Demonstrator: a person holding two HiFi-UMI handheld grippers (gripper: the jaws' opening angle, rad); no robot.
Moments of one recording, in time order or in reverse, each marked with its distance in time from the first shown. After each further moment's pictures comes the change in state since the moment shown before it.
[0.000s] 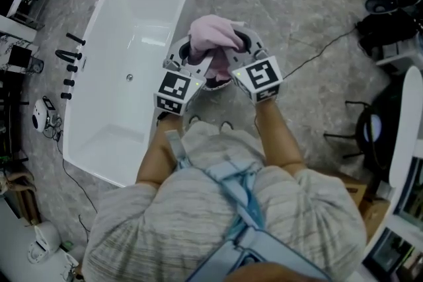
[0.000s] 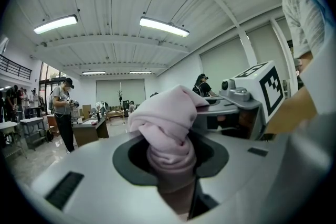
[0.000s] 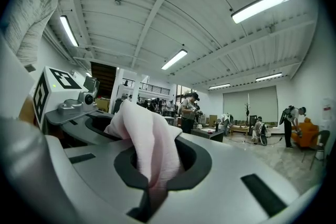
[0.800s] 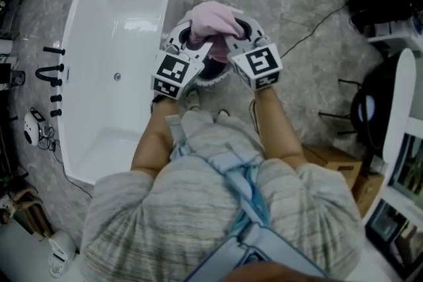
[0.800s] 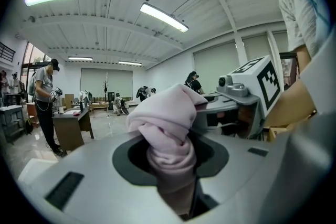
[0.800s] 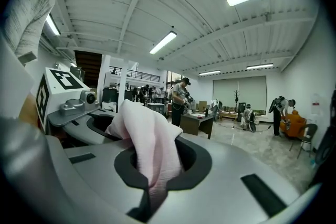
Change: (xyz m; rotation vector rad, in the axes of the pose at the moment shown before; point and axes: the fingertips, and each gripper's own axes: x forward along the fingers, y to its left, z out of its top) left arm 0.089 0.078 -0.049 -0.040 0.038 -0.186; right arm 0.094 -0.066 -0.058 0.044 0.166 -0.104
